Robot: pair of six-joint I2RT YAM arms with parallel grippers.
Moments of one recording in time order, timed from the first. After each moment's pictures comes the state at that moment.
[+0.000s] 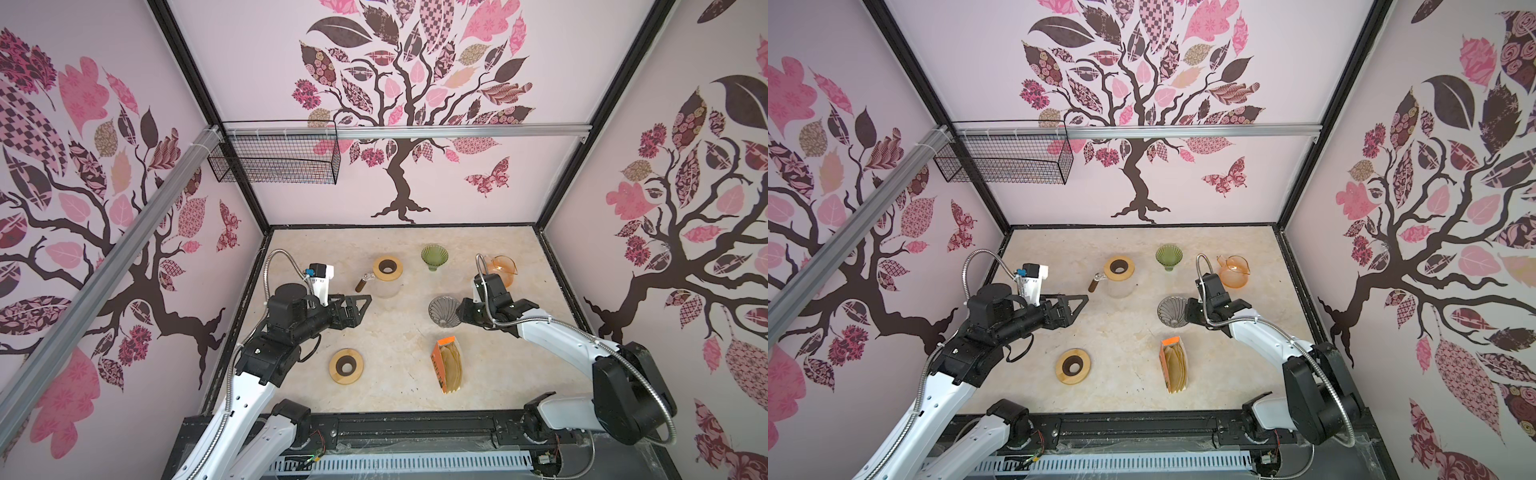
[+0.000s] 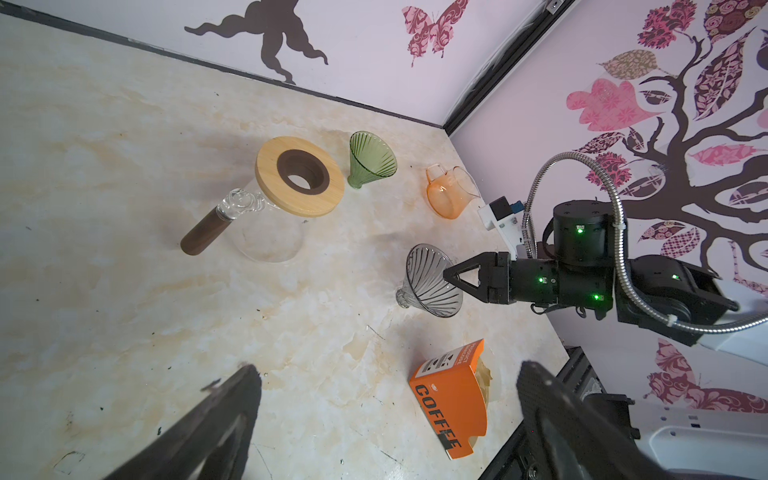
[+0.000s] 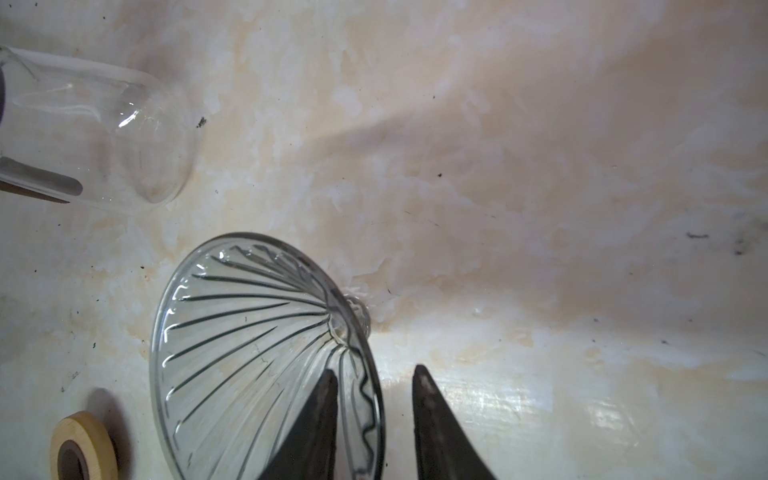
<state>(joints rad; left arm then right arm) -0.35 0.75 0.81 -0.46 0.38 -0.45 0.40 1.36 0.75 -0.33 -0.10 0.61</state>
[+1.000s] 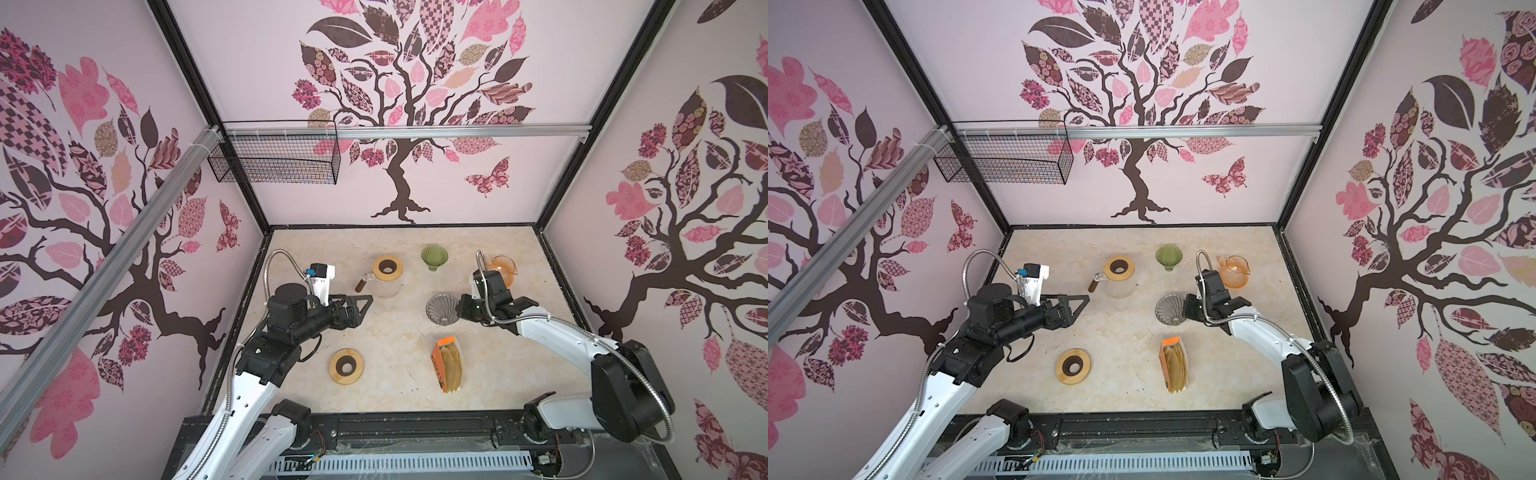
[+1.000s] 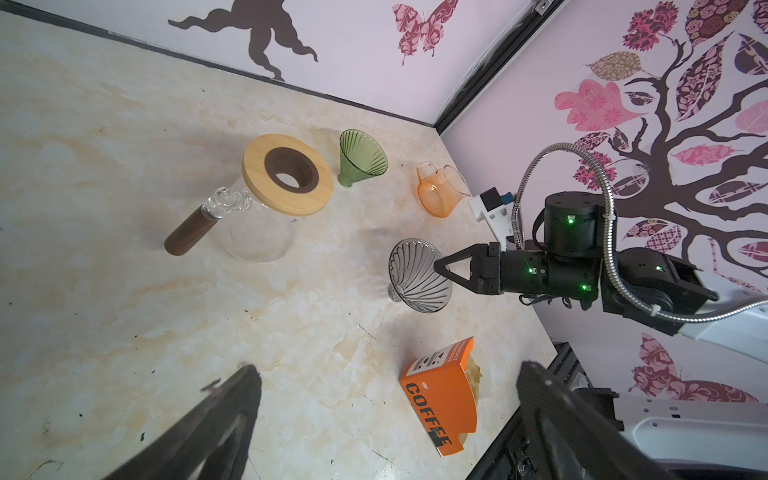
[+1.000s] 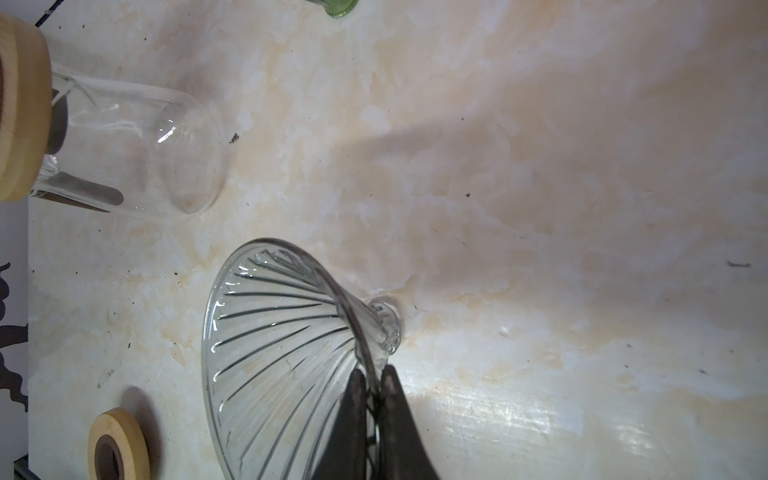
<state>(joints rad) -0.35 0.75 0.81 -0.45 0.40 -0.46 0.39 1.37 0.78 -0.31 -0.14 0.61</state>
